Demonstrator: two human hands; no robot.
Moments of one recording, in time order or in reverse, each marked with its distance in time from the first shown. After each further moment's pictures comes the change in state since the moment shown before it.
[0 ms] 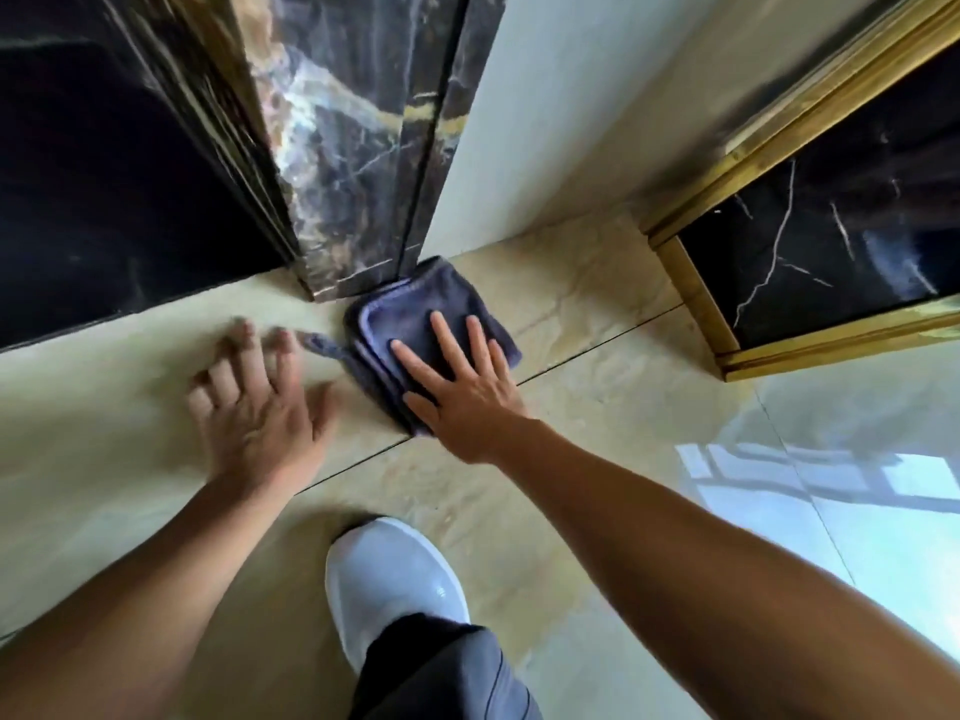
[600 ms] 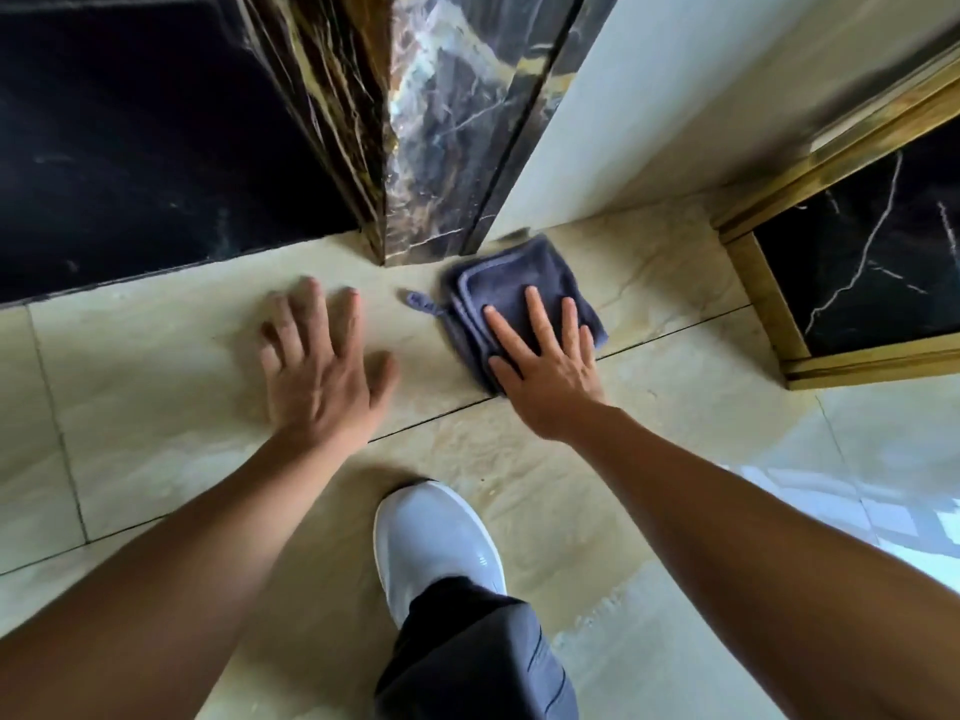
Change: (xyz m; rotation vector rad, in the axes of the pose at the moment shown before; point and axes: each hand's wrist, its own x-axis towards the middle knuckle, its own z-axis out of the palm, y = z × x) left_hand -0.007 -0.007 0.008 0.019 -0.063 -0.044; right_hand -0.002 0.027 0.003 -0.036 0.034 0.113
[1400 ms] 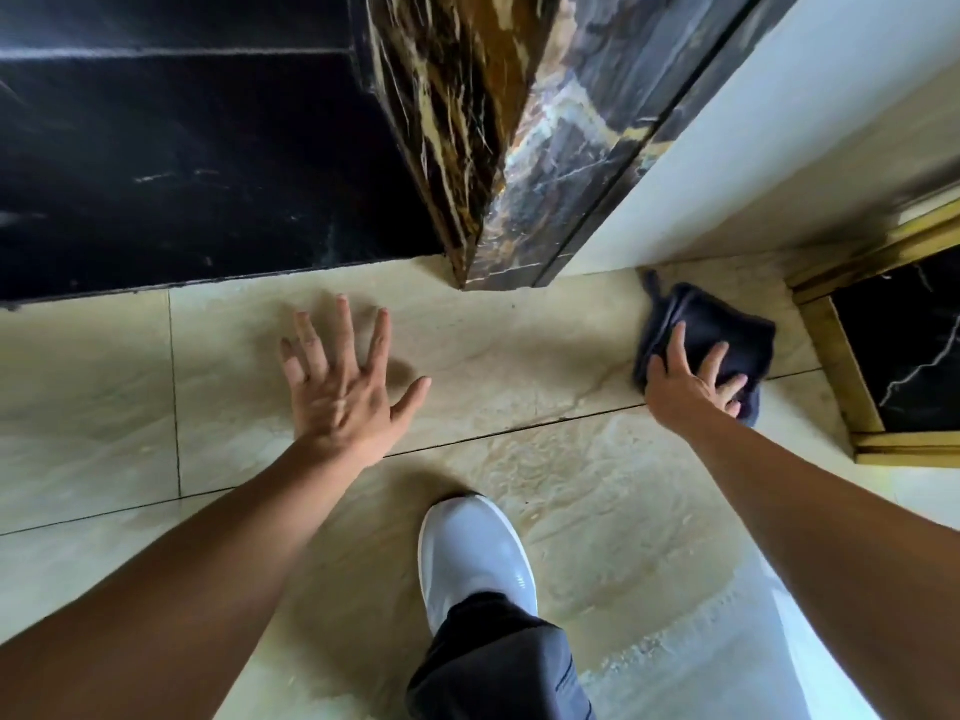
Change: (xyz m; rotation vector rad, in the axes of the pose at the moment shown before) left_hand -0.015 -0.040 -0.013 0.099 -0.080 -0.095; right_hand 0.033 0.064 -0.023 0.189 -0.087 0.625
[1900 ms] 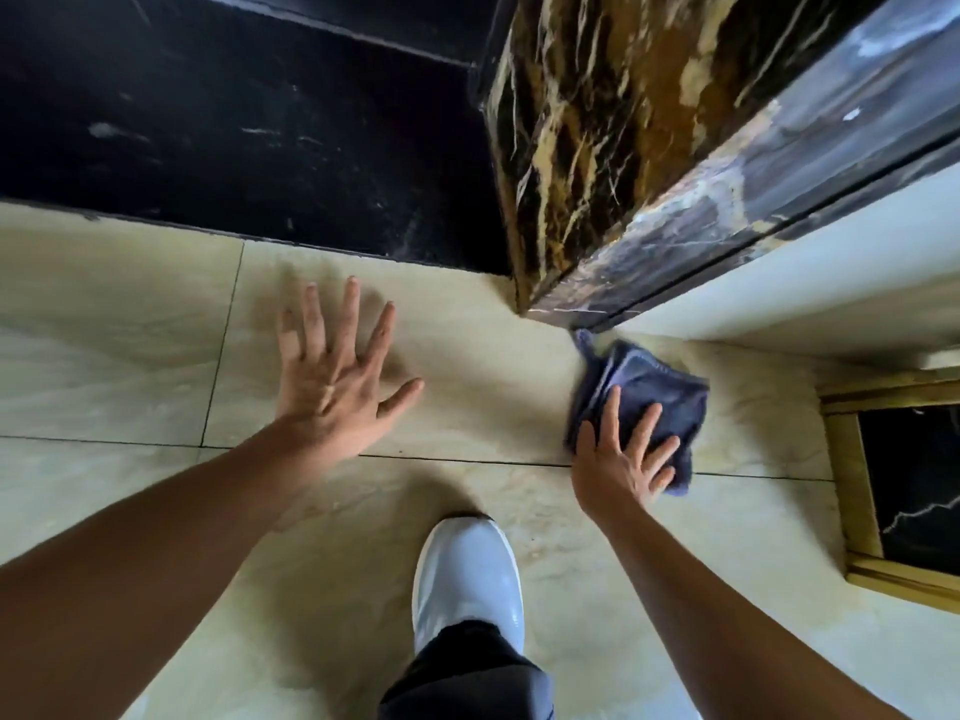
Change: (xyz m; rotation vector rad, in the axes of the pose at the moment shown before) left_hand -0.008 -0.049 0.002 -0.026 0.045 -0.049; right_hand -0.074 -0.051 0.059 -0.058 0.123 -0.305
